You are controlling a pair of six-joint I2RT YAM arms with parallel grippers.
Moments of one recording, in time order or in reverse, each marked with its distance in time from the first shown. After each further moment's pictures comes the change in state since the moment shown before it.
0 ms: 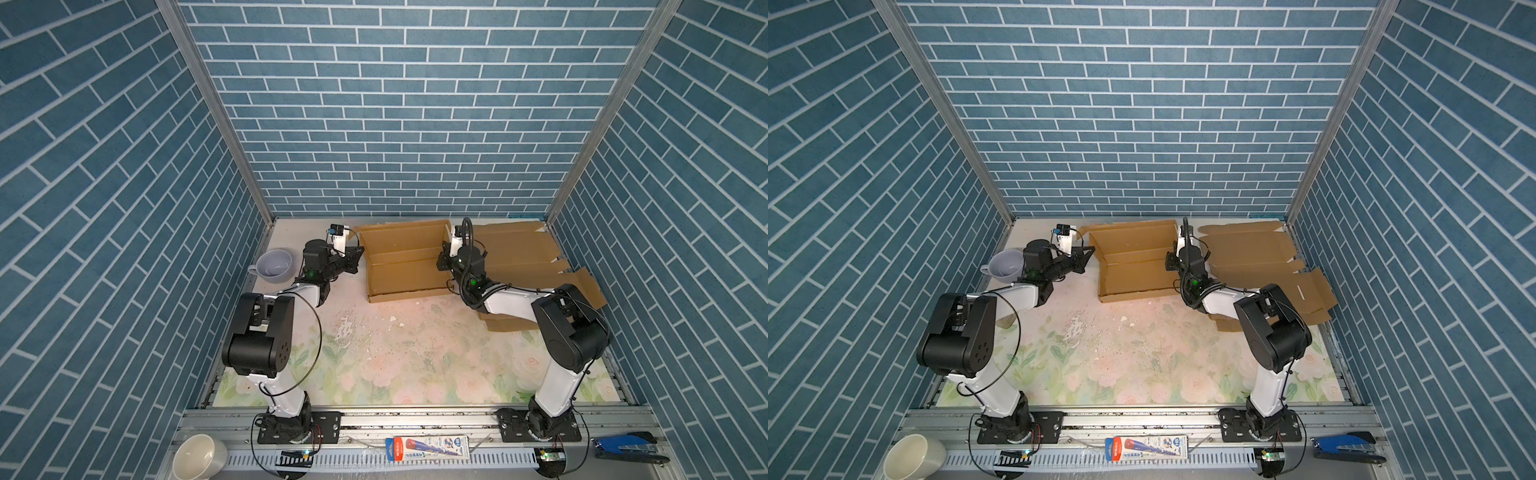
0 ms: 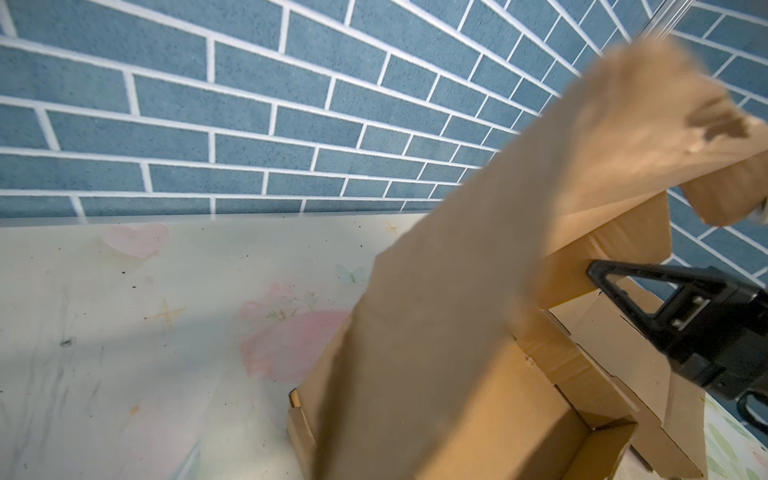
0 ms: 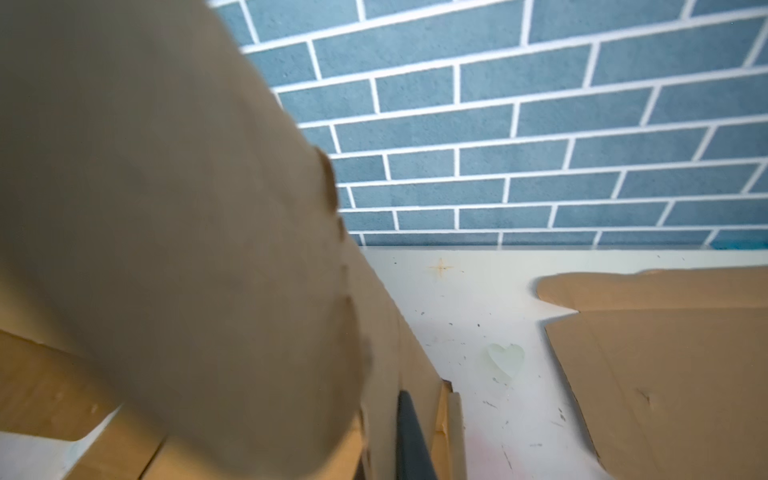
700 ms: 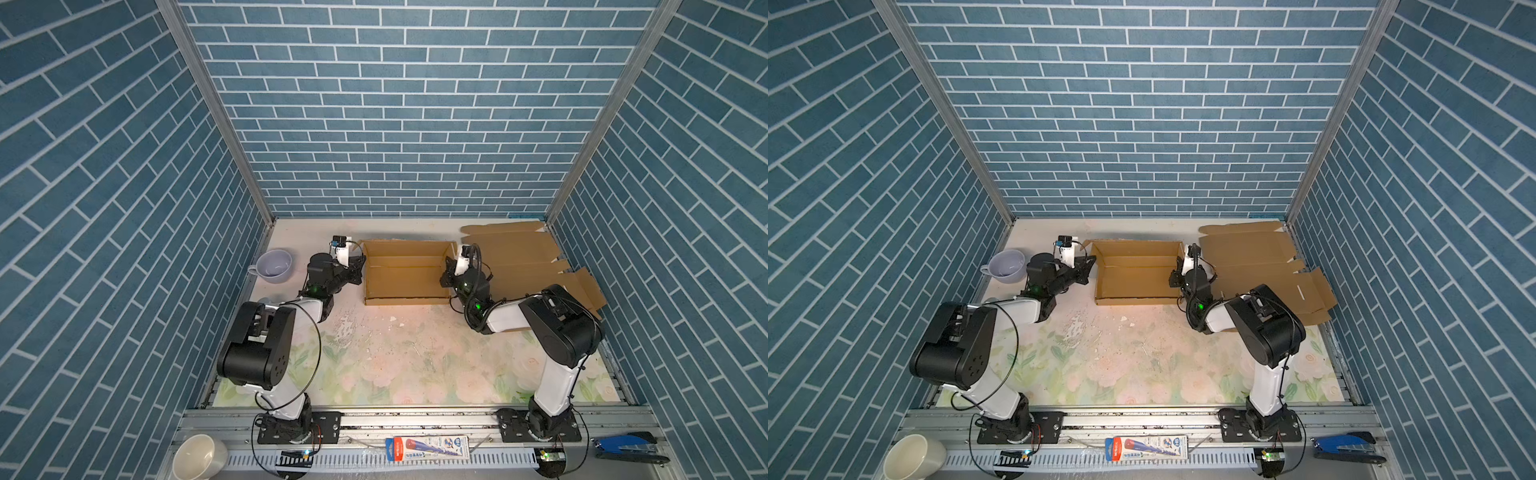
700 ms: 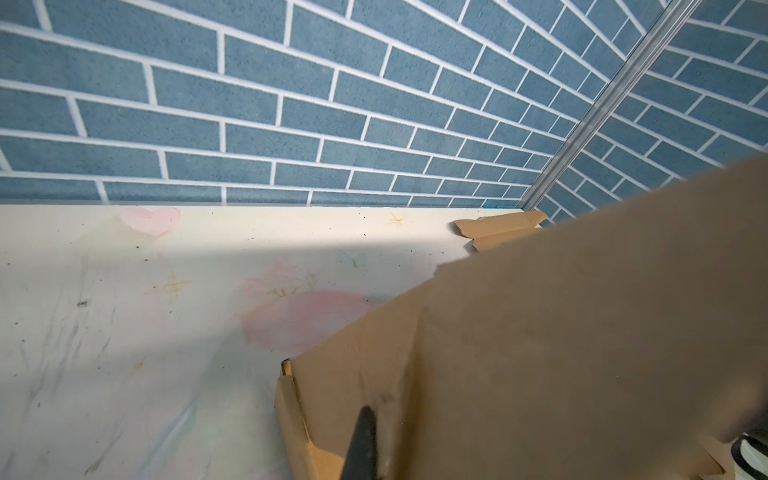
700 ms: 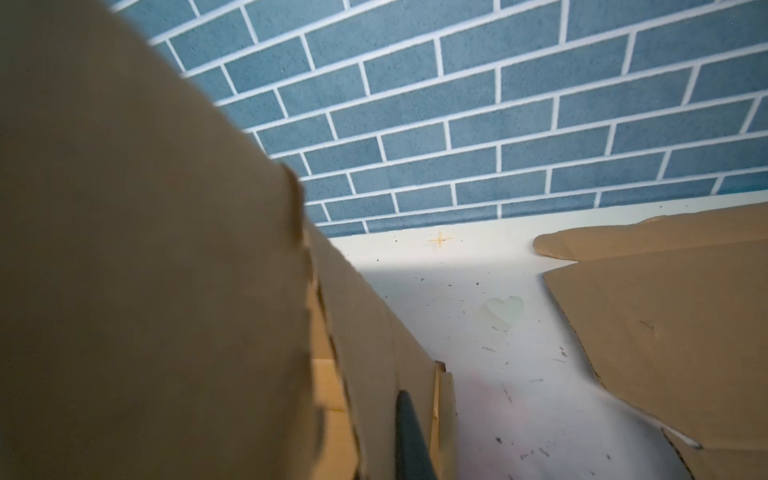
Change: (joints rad) left arm -0.051 -0.082 -0.159 0.085 -0.105 0.001; right arm -0.003 0.021 -0.220 0.309 -0.044 0.054
